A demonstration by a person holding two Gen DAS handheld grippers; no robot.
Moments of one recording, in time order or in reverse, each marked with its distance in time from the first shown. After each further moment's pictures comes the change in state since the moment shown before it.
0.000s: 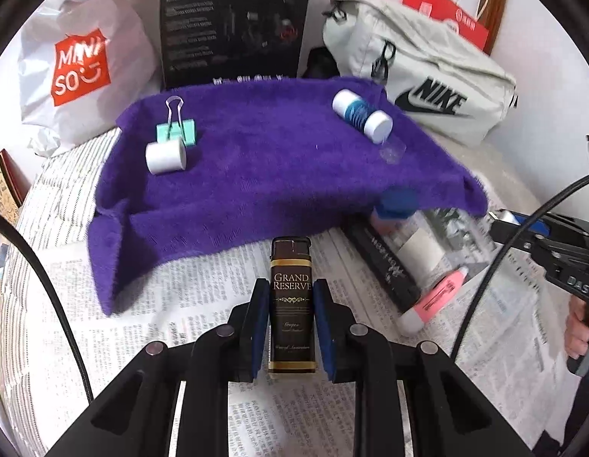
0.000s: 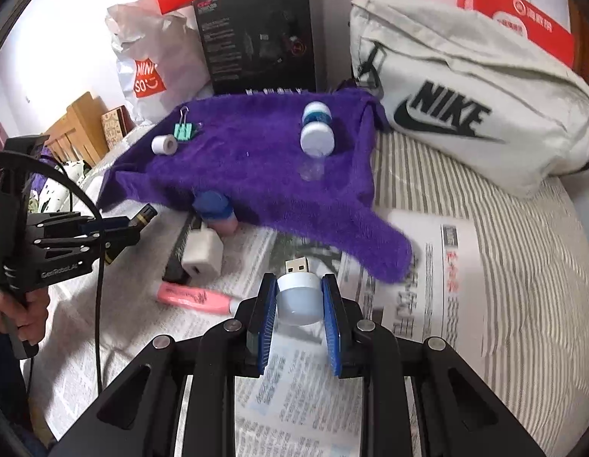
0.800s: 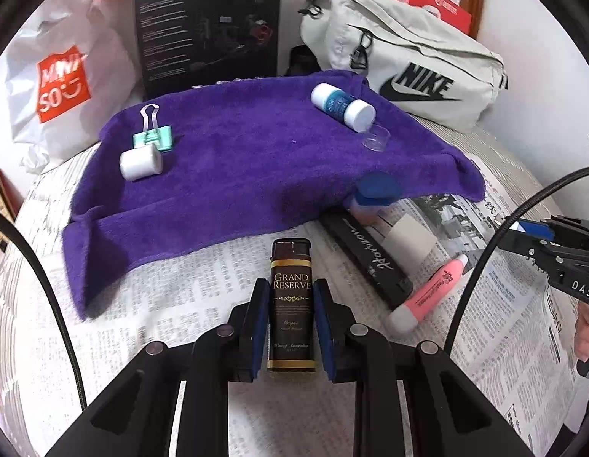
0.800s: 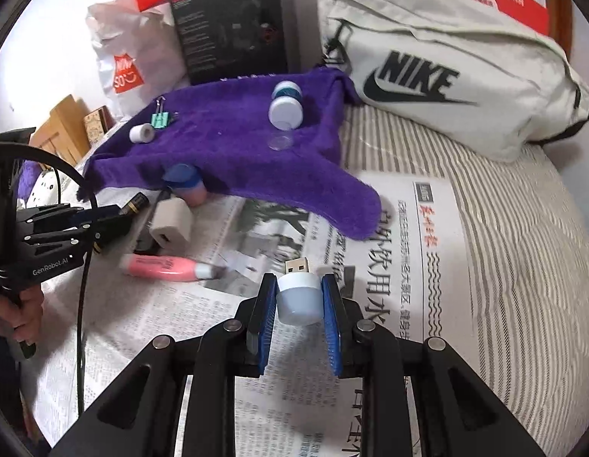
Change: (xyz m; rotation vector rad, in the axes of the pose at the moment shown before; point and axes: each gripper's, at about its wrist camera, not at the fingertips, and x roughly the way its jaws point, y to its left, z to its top) left arm 0.011 -0.022 -0.009 0.064 -0.026 0.025; right arm 0.000 -0.012 -0.033 0.045 0.015 -0.058
